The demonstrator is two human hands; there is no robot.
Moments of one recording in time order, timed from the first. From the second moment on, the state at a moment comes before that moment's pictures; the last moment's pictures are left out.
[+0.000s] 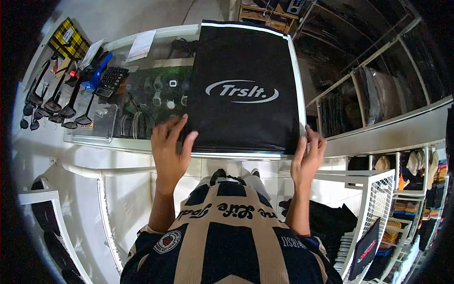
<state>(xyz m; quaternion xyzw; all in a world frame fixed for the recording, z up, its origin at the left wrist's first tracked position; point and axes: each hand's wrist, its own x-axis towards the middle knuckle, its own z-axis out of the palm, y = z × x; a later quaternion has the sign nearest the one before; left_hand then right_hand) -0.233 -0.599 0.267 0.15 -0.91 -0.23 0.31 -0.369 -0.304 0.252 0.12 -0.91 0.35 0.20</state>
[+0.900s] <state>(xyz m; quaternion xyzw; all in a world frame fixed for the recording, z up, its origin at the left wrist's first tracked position) -0.201 -0.596 0.230 0.11 -0.94 -0.23 0.25 -0.337 -0.295 0.213 0.25 -0.91 0.27 0.20</state>
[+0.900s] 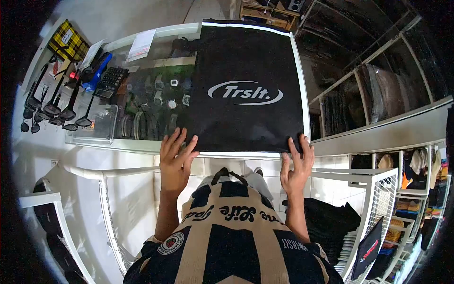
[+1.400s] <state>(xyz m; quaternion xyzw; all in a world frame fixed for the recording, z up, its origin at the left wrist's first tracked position) -0.200 -0.589 0.220 0.10 -0.91 -0.26 0.32 -0.341 -0.302 0.192 0.23 -0.85 0.34 0.33</state>
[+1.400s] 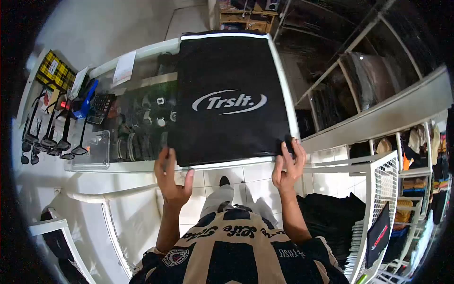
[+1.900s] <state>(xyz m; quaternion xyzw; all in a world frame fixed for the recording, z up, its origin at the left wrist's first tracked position) -0.218 -0.289 0.240 -0.32 -0.83 -0.44 0.15 -0.134 -0.034 0.195 -0.13 -0.84 0.37 0.37</state>
